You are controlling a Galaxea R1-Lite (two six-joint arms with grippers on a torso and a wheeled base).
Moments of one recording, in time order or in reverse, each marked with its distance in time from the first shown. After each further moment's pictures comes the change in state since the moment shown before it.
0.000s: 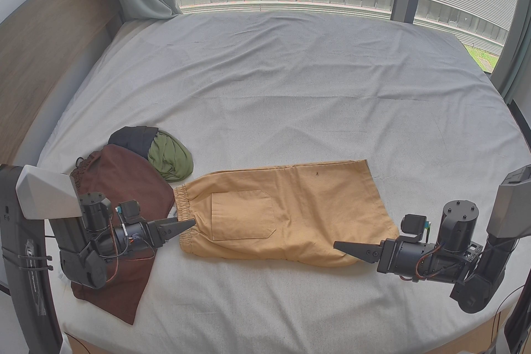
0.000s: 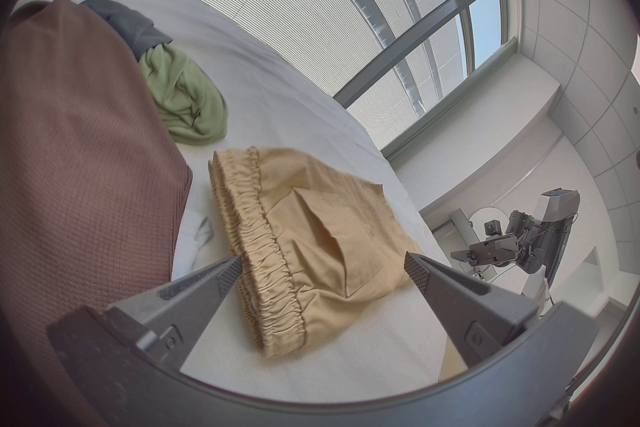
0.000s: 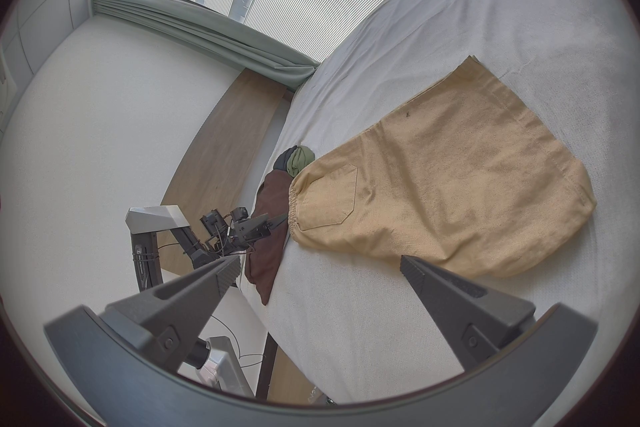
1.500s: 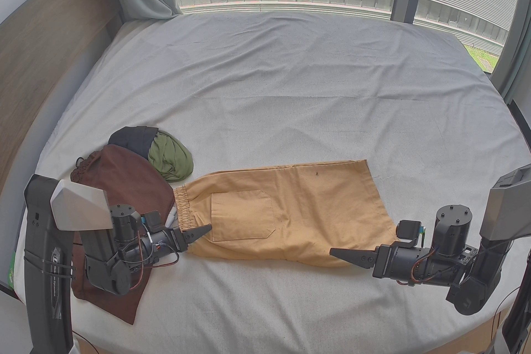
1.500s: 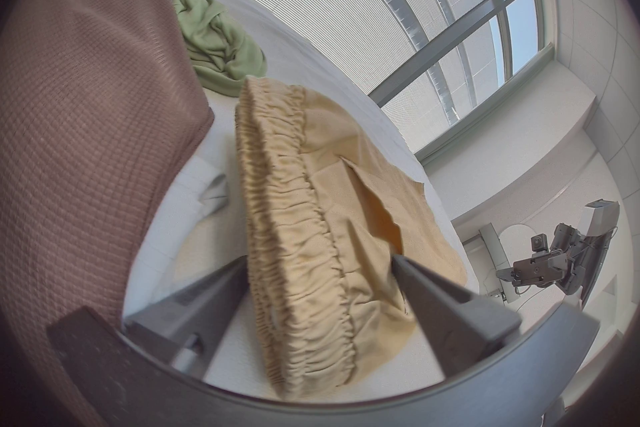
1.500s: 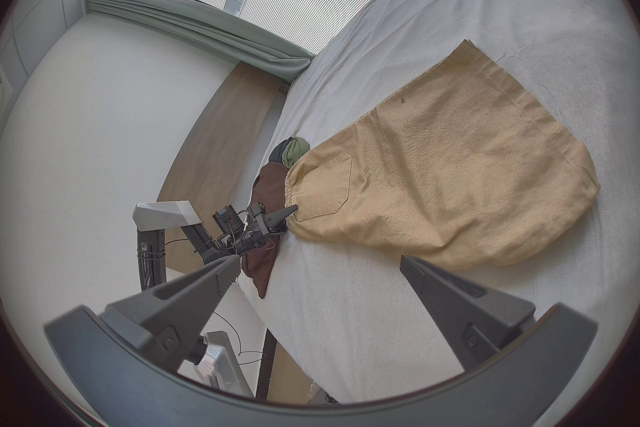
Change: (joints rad) left arm -0.100 0.160 -0.109 0.000 0.250 -0.073; right arm 0.010 0.040 -0.001 -0.001 0.000 -0.001
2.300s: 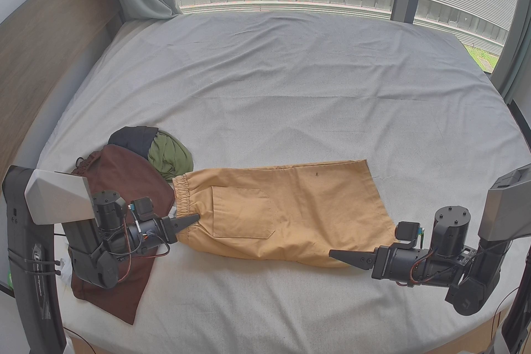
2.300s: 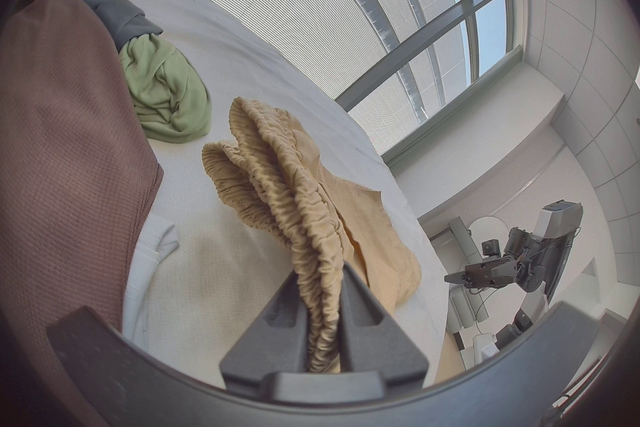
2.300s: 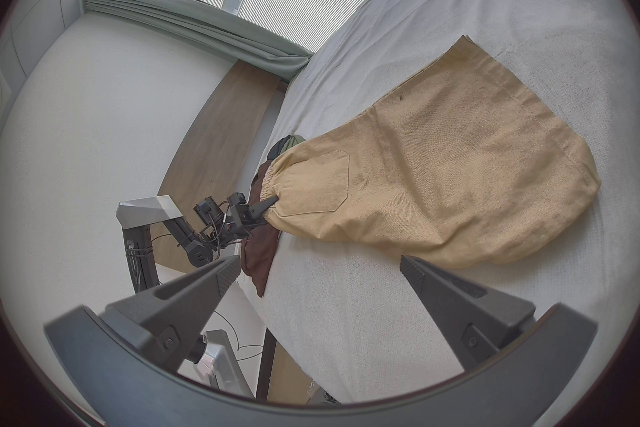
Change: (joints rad) left arm 0.017 -0.139 0.054 0.000 -0.155 -0.008; right arm 0.001 0.010 0.000 0.000 0.000 0.000
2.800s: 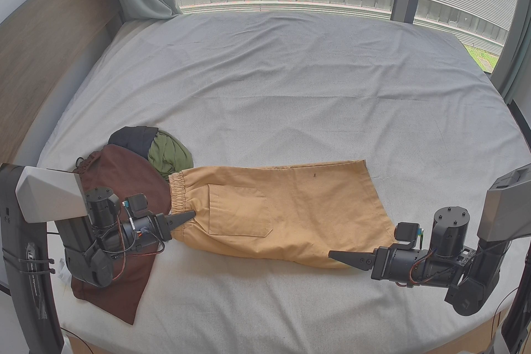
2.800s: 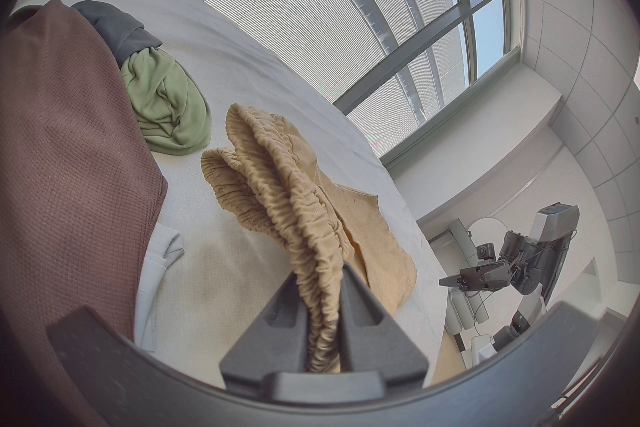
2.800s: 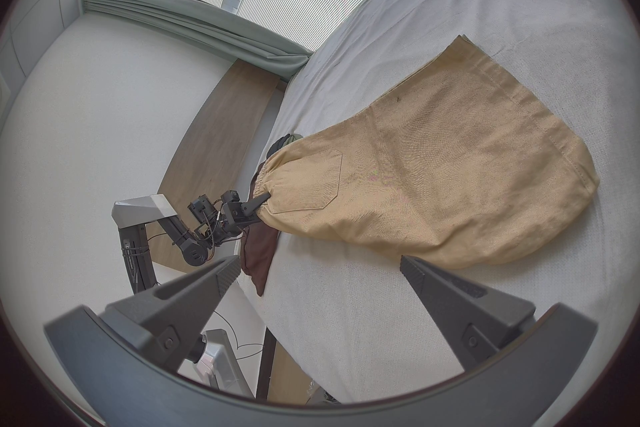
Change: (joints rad) left arm 0.022 -0.044 0.026 0.000 -0.022 -0.002; right arm 0.001 0.005 0.000 0.000 0.000 0.000
